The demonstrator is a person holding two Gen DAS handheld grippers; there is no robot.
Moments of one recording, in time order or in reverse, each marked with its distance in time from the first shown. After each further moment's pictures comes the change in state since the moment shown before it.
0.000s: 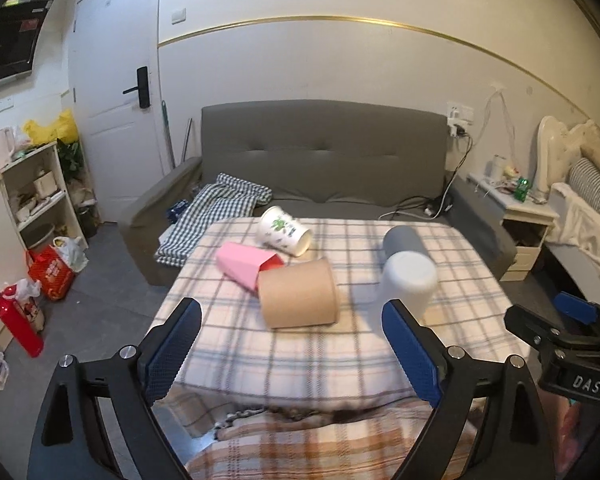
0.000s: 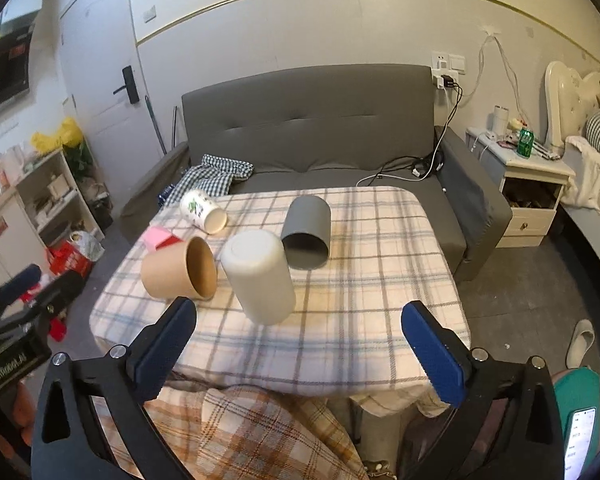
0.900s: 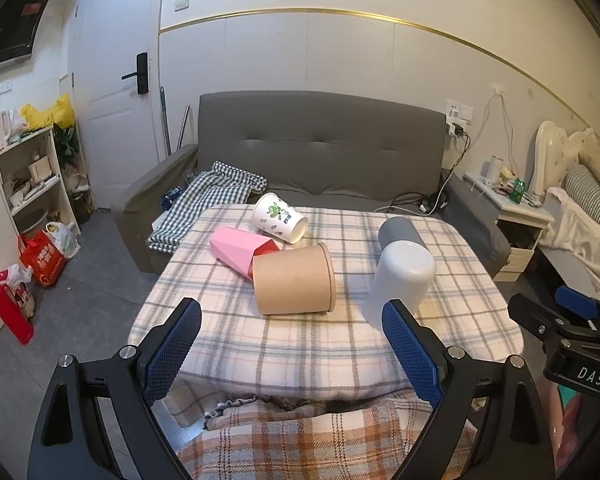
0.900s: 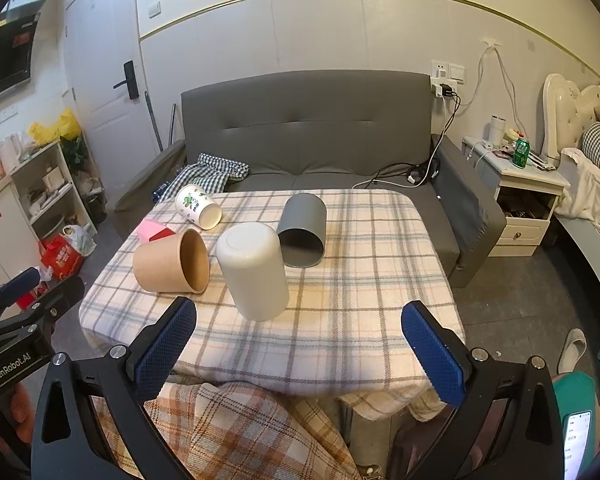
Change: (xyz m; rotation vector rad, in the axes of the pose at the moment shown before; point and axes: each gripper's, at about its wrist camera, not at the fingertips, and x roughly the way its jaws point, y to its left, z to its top) left arm 0.003 0.003 -0.009 -0.032 0.027 -0.037; right arm -0.003 0.001 -0.002 -0.019 -0.023 -0.020
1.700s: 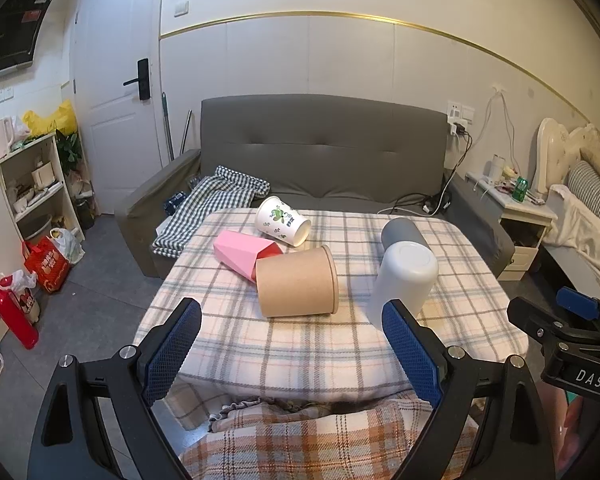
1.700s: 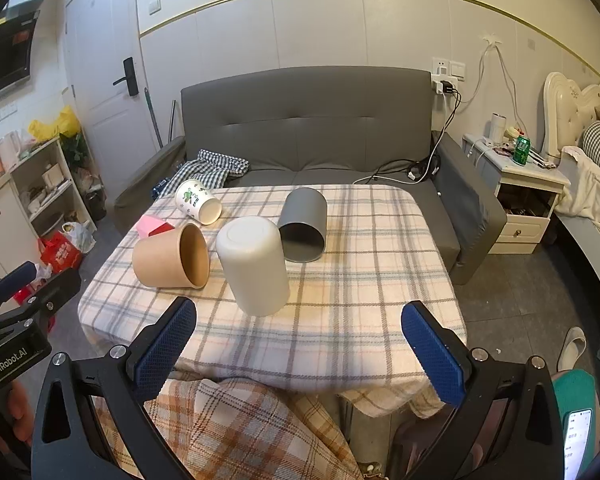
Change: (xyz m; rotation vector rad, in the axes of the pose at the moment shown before) left arm -0.002 -0.001 0.002 0.010 -0.012 0.015; right arm 0.000 0.001 -0.002 0.000 0.008 -0.002
